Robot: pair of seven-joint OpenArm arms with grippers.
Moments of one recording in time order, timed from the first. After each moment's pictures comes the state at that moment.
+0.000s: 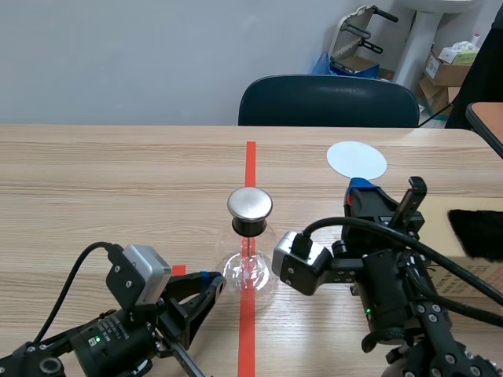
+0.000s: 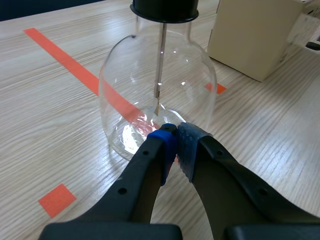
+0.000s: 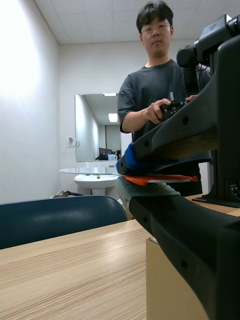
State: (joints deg) left arm -3.3 -31.7 61.9 65.1 -28.2 -2.0 -41.4; right arm -23.0 9.2 -16.0 87.4 -88.1 -31.0 -9.4
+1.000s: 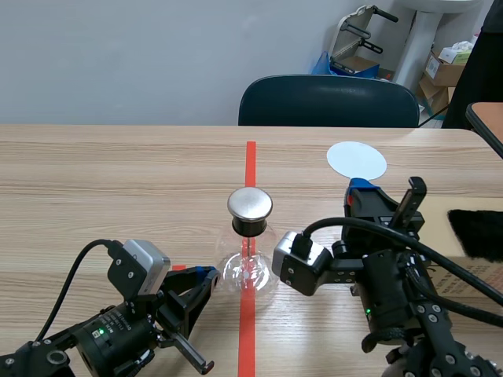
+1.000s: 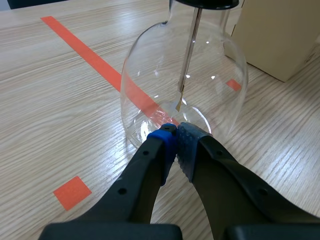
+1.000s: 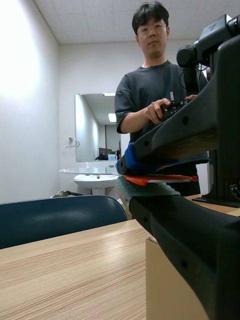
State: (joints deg) left arm -4.4 -30.4 61.9 62.3 -30.7 -1.9 -41.1; right arm -23.0 9.2 -16.0 87.4 -88.1 -31.0 -9.4
